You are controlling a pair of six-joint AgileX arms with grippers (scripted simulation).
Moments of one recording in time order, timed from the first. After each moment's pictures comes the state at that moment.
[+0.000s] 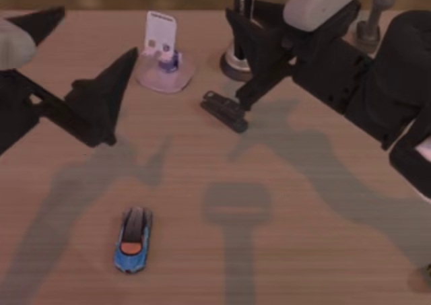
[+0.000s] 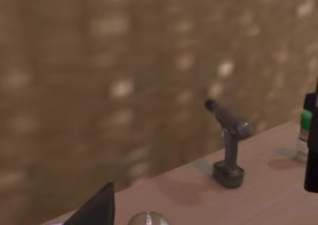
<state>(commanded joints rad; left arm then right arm) -0.32 0.86 0.51 0.38 0.36 0.02 0.63 1.54 0.81 0.80 -0.15 0.02</state>
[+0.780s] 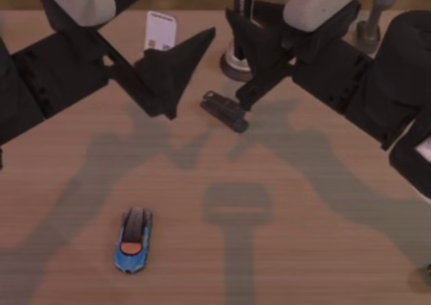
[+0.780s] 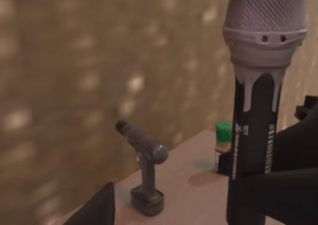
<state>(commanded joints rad) -0.43 1.16 0.69 0.51 0.48 0.02 0.63 1.54 0.81 0.80 -0.15 0.02</state>
